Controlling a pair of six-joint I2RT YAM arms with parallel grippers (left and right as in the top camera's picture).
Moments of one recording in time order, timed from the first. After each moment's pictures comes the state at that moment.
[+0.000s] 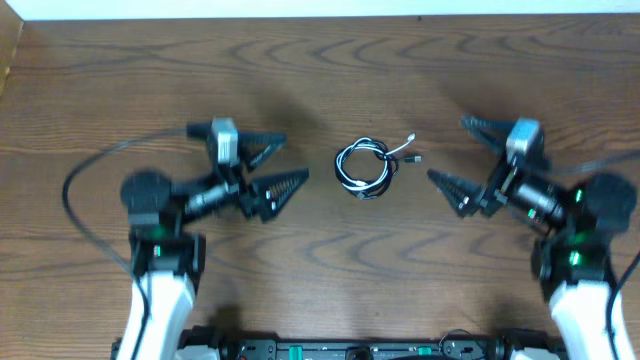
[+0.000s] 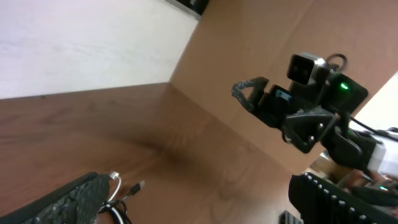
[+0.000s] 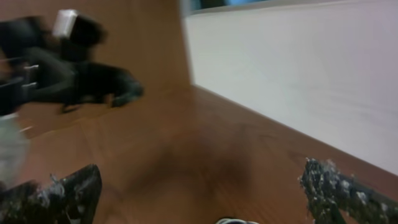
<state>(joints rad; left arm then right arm) 0.02 1.05 0.60 0.52 1.17 -0.58 -0.08 1.00 0.62 0.42 -1.12 0.19</state>
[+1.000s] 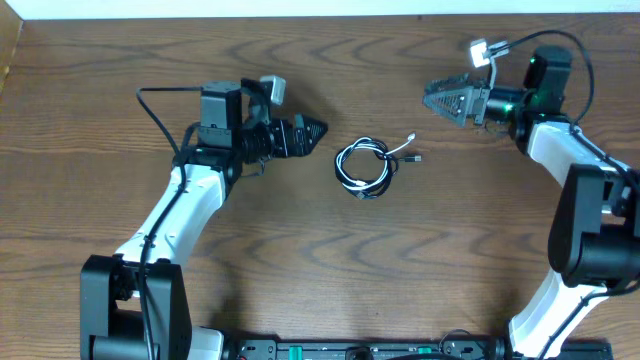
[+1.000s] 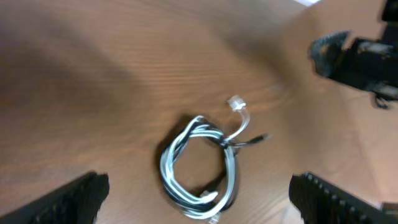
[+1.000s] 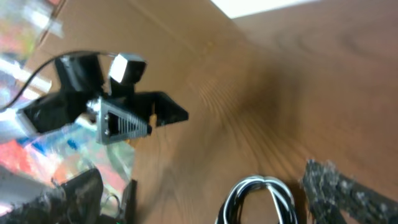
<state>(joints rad) -0.14 1.60 0.98 -0.16 0.67 -0.29 -0.09 1.99 1.21 0.24 -1.42 0.32</state>
